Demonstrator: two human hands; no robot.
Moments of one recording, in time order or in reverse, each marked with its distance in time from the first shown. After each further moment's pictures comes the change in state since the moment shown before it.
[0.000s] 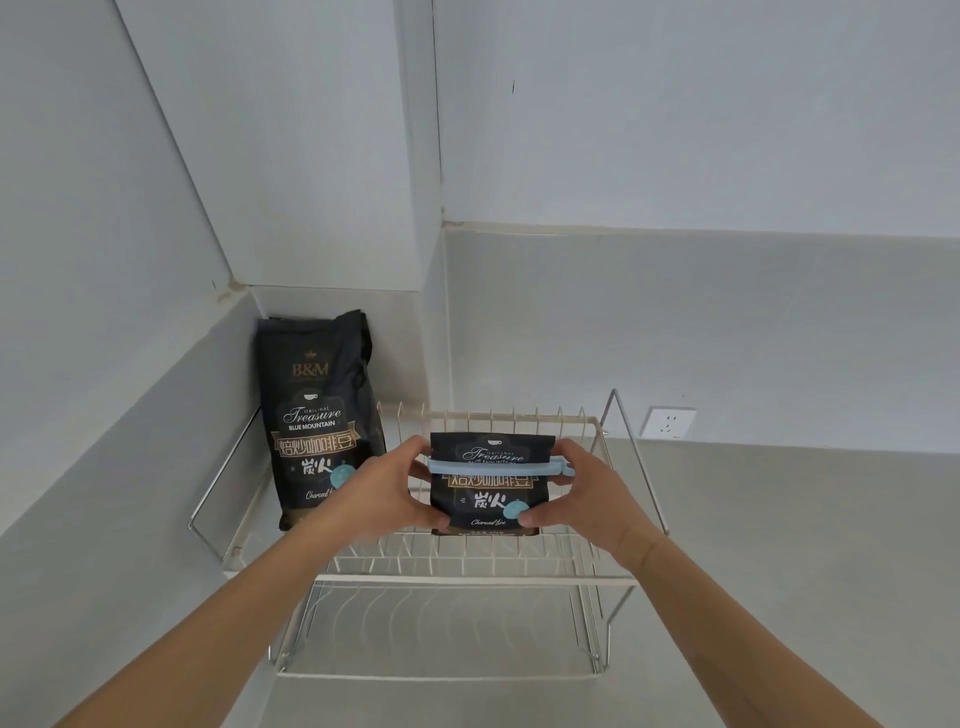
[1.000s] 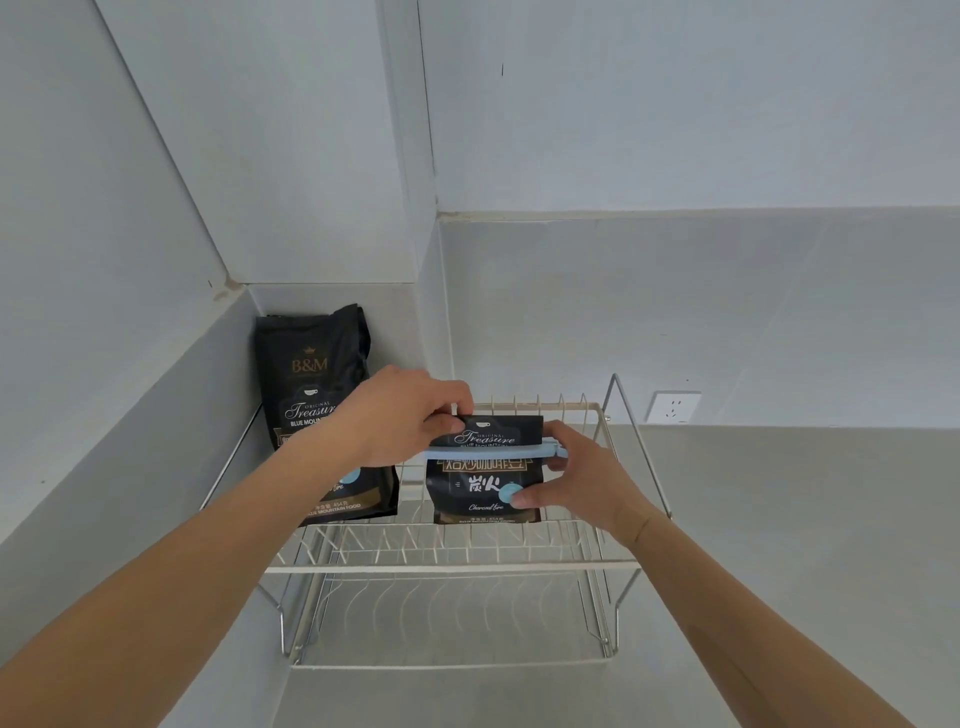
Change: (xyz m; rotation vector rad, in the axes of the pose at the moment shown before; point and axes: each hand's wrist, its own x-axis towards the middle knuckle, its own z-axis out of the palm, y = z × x) left_hand 0.013 0.059 -0.049 0.595 0.093 0.393; right_hand 0.006 -0.003 0.004 -0.025 -0.028 -0.027
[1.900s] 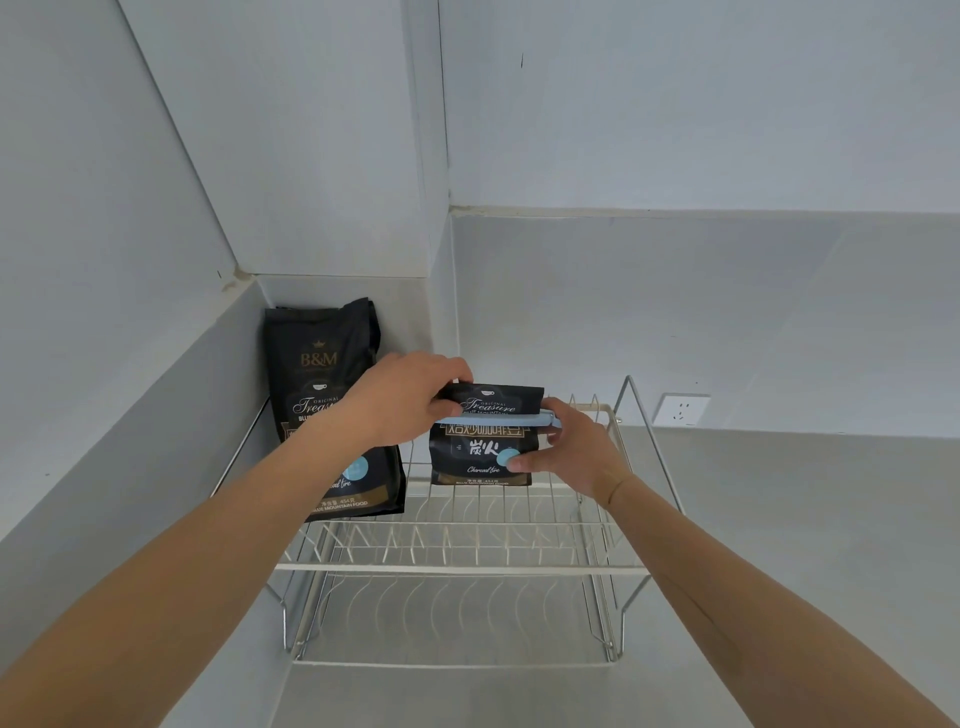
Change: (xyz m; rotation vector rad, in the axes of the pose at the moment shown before) left_hand 0.019 -0.023 0.009 0.023 0.069 -0.018; right_hand 0.038 -0.010 0.007 -0.094 0.079 -0.029
